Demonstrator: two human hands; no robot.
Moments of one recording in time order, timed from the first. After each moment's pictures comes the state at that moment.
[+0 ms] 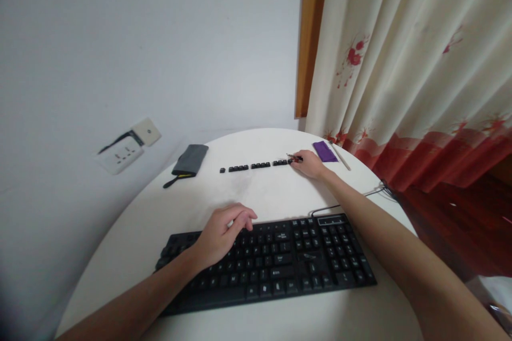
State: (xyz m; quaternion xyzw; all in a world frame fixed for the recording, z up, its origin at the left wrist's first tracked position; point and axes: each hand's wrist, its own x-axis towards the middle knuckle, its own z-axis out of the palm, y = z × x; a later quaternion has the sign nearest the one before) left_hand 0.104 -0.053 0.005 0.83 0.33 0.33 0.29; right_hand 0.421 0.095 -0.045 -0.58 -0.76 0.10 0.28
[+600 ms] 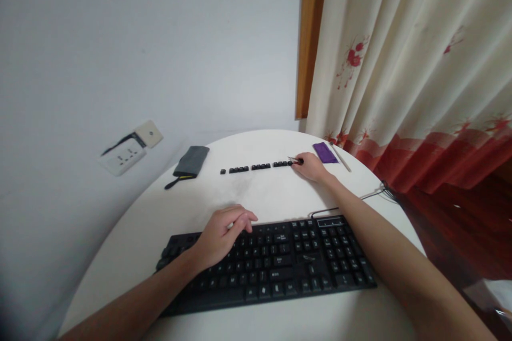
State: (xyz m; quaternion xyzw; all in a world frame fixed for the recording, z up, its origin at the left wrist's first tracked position) left_hand 0.104 -0.053 0.005 0.84 0.33 0.32 0.30; right_hand 0.420 0.091 -0.048 -0.59 -0.75 0.08 0.28
